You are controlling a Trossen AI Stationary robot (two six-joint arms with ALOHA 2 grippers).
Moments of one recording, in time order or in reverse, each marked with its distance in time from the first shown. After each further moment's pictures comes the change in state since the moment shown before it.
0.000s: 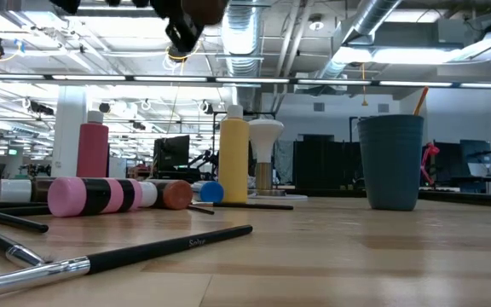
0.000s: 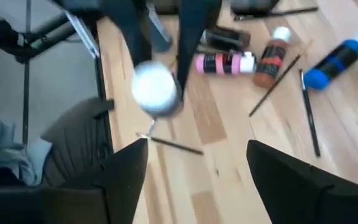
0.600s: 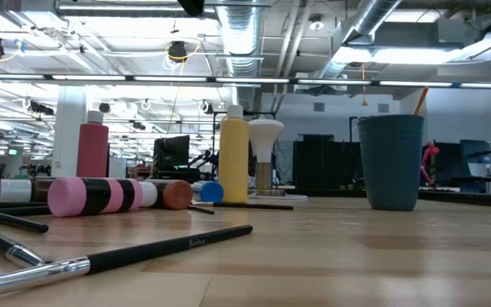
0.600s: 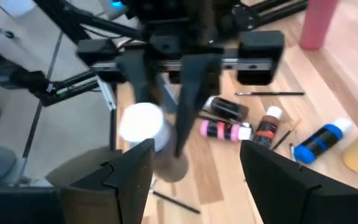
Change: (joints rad) left arm -0.007 -0.057 -0.001 0.146 -0.064 0.152; right arm -0.034 -0.046 0.010 0.153 0.078 -0.141
